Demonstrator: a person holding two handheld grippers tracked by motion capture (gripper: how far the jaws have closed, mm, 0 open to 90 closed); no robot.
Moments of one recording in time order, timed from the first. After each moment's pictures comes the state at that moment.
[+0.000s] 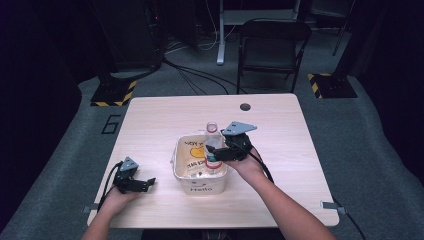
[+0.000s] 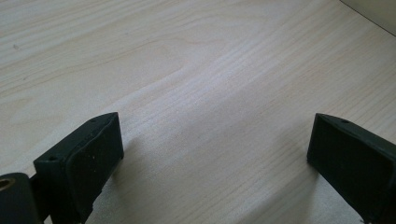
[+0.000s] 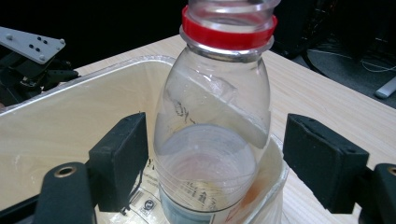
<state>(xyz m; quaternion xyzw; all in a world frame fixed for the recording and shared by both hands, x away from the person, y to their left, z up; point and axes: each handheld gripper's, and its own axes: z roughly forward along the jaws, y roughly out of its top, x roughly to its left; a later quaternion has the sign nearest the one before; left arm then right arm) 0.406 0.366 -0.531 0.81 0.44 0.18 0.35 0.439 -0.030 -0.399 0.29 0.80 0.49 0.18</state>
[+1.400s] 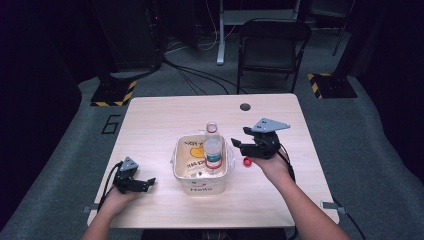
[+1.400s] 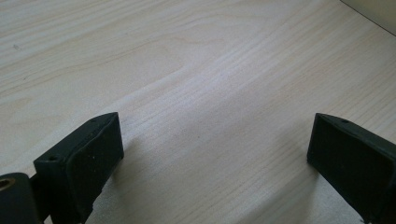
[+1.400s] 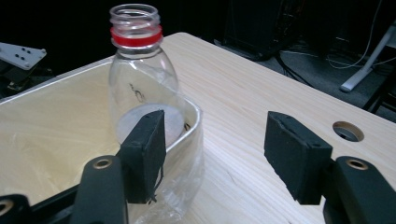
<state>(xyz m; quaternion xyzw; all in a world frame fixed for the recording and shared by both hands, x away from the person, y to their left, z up) 0.405 0.366 -0.531 0.81 0.44 0.18 0.35 0.425 -0.100 -0.375 0.32 0.78 0.50 0.21</state>
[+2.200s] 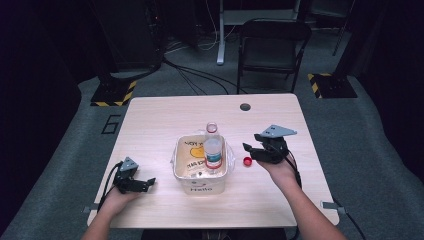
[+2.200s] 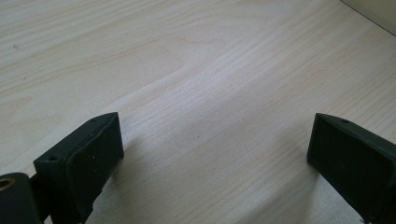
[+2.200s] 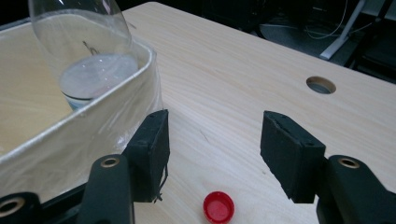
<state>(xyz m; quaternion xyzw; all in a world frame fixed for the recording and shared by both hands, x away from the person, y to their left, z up) 0.406 0.366 -0.531 0.81 0.44 0.18 0.35 0.427 -0.126 -0.406 0.37 0.78 0.46 0.22</state>
